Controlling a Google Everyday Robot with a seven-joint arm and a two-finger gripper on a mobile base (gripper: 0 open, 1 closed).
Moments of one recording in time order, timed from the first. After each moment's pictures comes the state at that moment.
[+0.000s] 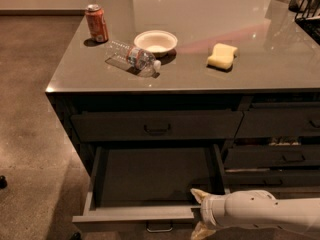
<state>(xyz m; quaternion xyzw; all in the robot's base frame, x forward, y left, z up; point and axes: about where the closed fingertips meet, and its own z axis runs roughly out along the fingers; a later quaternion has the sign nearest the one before) 0.401 -0.138 0.458 -0.66 0.71 0.05 0.24</state>
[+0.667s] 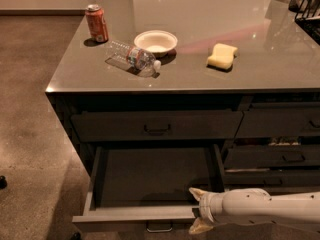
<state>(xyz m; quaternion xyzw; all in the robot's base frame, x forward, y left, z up) 0.418 -0.136 0.443 -0.66 0.70 0.05 0.25</state>
